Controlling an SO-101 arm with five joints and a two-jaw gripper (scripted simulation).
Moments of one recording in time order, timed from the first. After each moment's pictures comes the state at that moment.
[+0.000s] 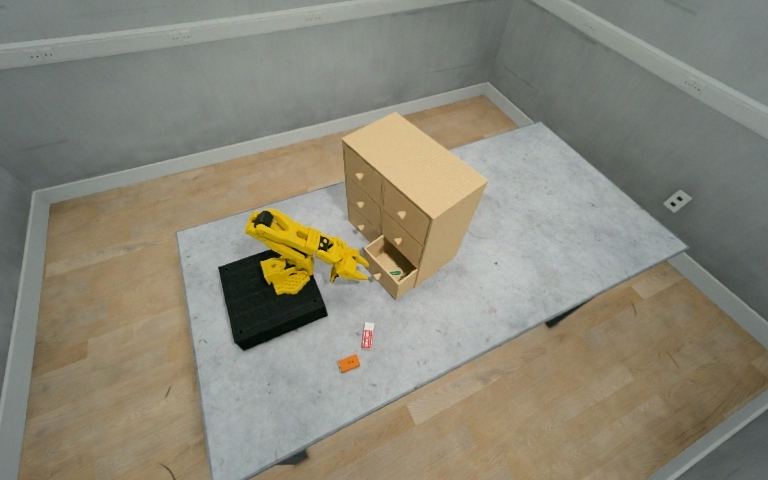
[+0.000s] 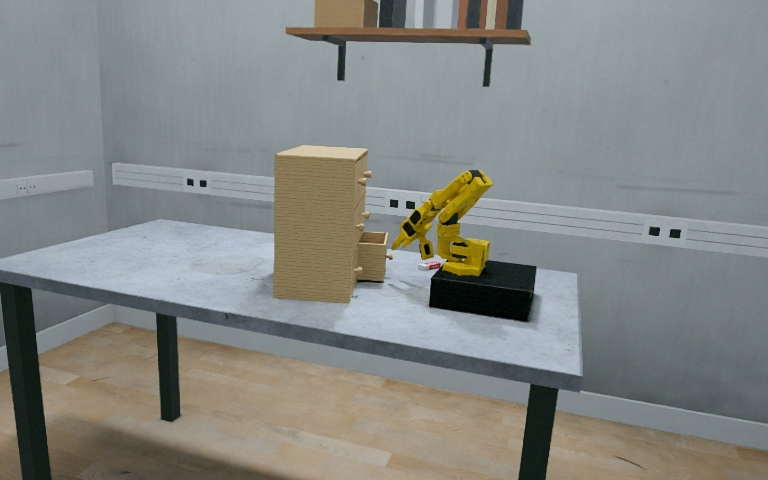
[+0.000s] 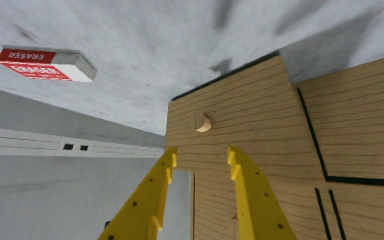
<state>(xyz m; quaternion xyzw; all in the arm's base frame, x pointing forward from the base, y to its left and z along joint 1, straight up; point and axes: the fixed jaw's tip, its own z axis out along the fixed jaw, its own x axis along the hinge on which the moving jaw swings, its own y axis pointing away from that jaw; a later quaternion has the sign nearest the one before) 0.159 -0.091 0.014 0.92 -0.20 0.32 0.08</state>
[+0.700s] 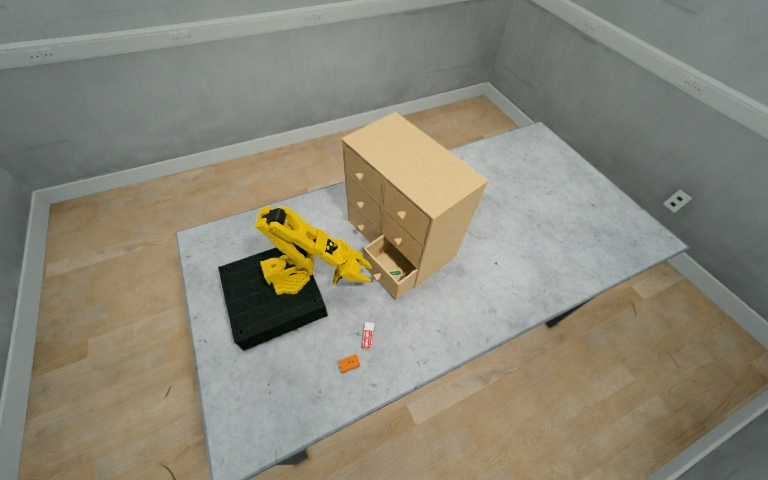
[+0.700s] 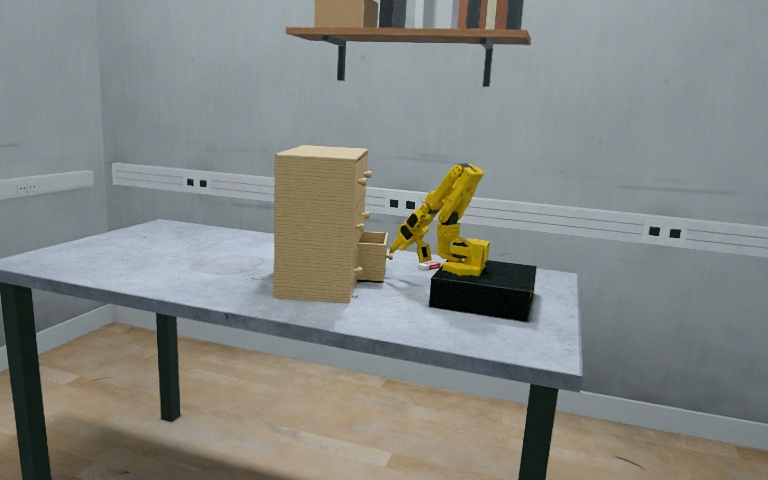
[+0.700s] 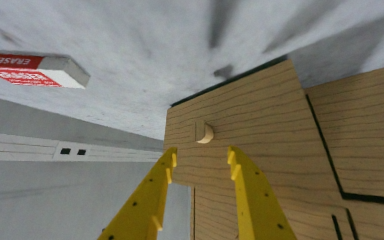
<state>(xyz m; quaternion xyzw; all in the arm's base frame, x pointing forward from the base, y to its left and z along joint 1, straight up) 0.166 -0.094 0.003 0.92 -0.21 0.31 0.08</state>
